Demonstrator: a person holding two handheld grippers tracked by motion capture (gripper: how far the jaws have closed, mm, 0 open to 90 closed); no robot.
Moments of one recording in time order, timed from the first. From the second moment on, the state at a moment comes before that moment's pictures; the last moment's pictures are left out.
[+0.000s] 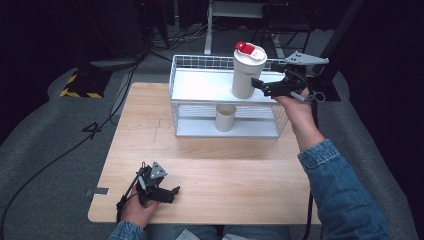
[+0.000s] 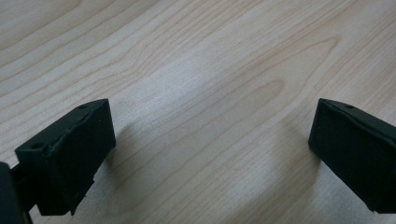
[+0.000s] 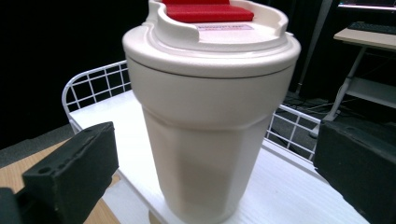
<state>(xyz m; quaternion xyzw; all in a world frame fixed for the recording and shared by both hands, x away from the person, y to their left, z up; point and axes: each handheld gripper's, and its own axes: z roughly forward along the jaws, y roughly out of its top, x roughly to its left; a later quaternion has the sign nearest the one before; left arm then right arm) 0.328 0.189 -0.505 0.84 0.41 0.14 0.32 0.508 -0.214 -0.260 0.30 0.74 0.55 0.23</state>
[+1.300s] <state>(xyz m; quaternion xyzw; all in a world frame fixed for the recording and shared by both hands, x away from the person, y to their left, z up) 0.336 0.188 -0.505 0.84 0.41 0.15 0.32 0.411 -0.308 -0.295 0.31 0.76 0.52 0.22</state>
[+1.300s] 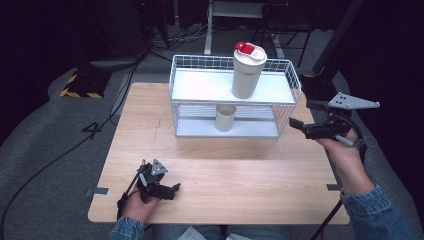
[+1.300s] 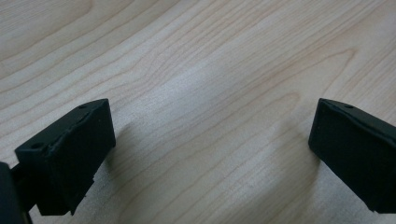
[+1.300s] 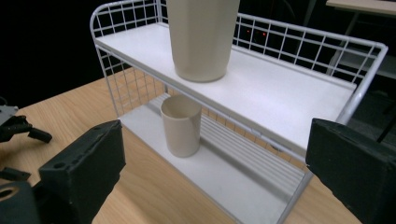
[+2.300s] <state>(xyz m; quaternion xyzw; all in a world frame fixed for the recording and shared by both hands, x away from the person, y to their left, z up) 0.342 0.186 -0.505 0.84 0.42 0.15 0.32 0.372 -0.327 -0.399 0.36 0.79 0.46 0.19</state>
